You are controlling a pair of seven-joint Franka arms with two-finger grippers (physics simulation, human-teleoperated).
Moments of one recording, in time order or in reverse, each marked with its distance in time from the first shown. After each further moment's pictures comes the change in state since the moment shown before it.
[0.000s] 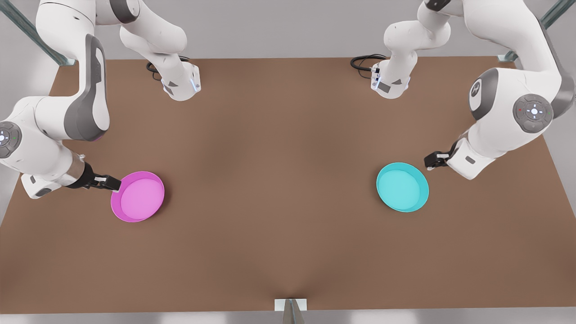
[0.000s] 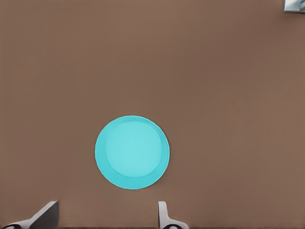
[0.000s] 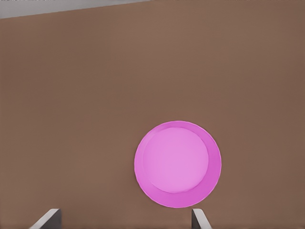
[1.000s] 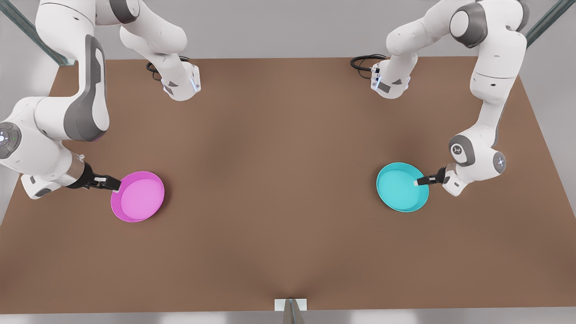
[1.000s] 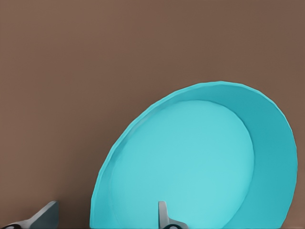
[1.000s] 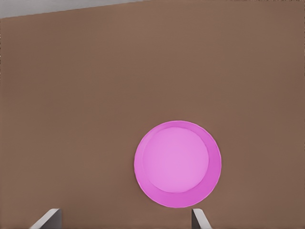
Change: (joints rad) left arm 0.362 0.241 0.009 -0.755 -0.376 0.879 0.464; right arm 0.000 0.000 0.000 0.001 0.002 0.000 -0.002
